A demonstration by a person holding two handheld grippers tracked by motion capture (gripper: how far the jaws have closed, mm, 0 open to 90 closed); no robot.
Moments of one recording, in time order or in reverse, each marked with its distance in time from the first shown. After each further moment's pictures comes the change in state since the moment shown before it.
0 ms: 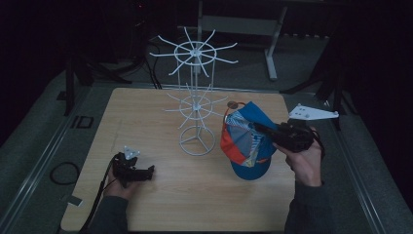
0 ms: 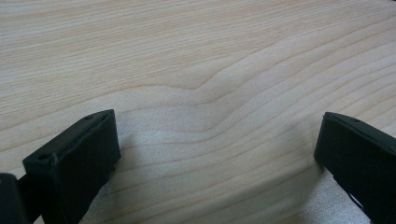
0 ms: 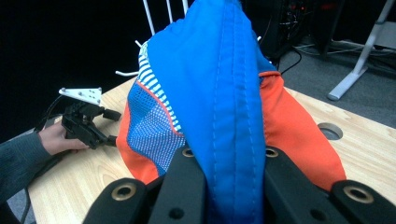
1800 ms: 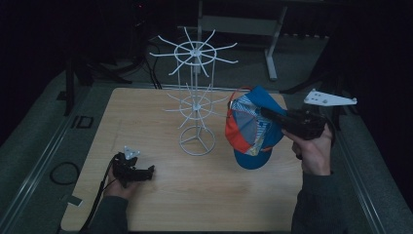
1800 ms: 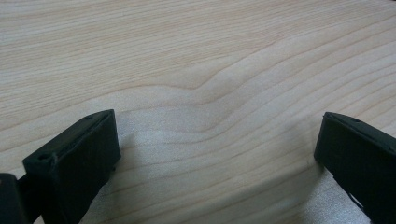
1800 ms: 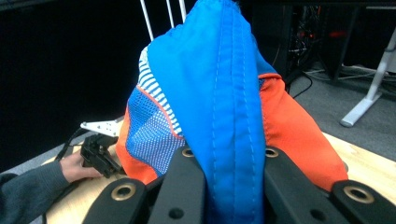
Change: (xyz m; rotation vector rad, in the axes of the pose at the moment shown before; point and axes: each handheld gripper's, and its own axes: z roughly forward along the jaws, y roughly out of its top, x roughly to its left) left arm 0.000 0.000 0.000 0.000 0.000 0.001; right arm -0.013 0.030 -0.017 -0.103 0.064 0.014
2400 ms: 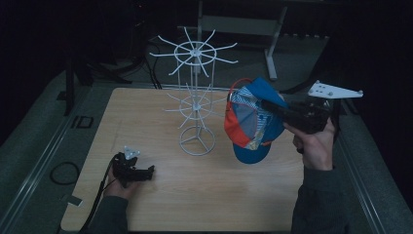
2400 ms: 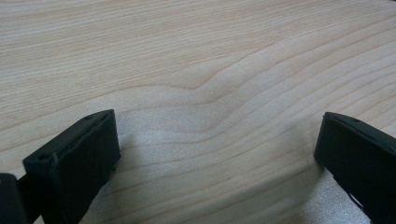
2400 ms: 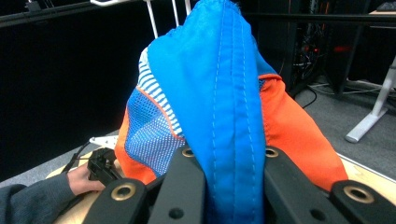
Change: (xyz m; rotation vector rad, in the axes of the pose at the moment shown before) left arm 0.000 0.000 0.000 0.000 0.000 0.000; right arm 0.003 0.020 -0.003 -0.039 0.023 -0.021
